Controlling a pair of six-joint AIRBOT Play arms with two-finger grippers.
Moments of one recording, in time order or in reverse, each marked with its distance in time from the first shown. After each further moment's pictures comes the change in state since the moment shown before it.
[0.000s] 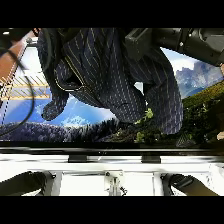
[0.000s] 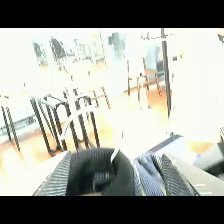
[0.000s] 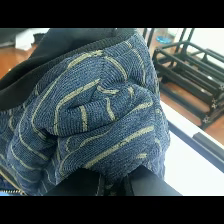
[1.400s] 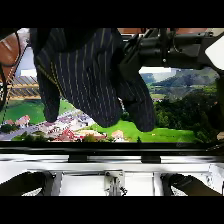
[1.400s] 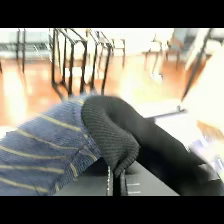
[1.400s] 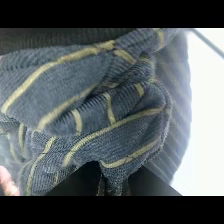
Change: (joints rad) left arm 0.104 0.076 -0.003 -0.079 -0.346 -0.231; right arm -0.010 -0.079 -0.002 0.056 0.199 0.014
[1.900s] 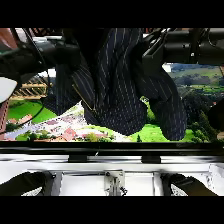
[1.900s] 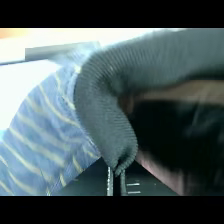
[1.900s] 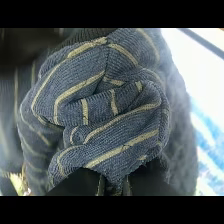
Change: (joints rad) left arm 0.072 0.000 -0.258 0.063 0.075 -0.131; right arm -0.156 0.055 0.002 0.095 0.165 -0.003
